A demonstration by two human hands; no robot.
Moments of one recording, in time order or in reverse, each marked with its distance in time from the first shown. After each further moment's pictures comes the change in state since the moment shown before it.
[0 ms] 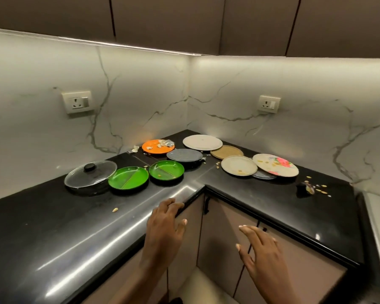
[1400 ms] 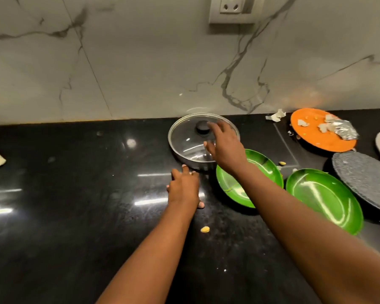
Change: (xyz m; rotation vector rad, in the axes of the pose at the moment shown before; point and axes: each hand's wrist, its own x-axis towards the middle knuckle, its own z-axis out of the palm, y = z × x) left_hand 0.189 -0.350 -0.017 0.461 -0.442 -0.989; right_hand 0.398 -0.330 0.434 0.348 -0.608 -0.617
